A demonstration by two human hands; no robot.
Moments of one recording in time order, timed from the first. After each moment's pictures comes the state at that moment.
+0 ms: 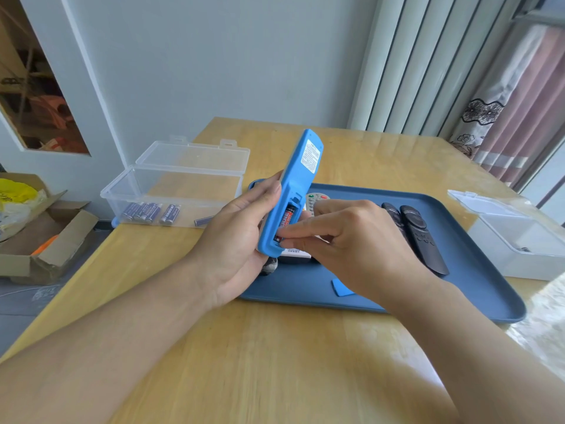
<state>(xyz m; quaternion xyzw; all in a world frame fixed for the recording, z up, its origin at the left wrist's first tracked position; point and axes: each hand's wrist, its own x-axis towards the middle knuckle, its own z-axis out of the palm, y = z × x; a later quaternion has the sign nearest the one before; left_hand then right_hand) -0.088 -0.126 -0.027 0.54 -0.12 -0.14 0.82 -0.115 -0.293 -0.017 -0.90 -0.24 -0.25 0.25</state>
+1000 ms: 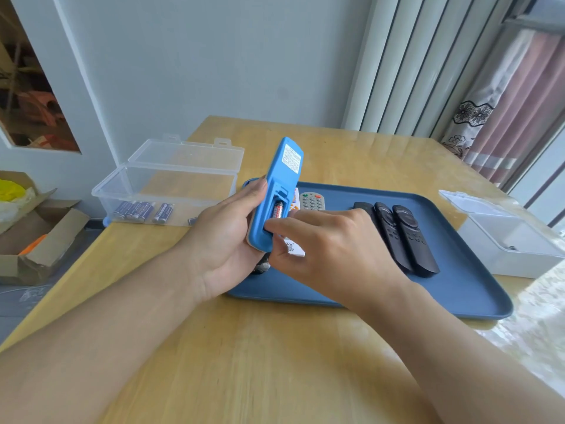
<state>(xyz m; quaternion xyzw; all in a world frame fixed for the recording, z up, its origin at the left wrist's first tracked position) -0.084 -0.124 -0.018 0.48 -0.05 -0.21 0.85 -0.113 -0.277 -0.028 -0.87 -0.28 -0.41 0.09</state>
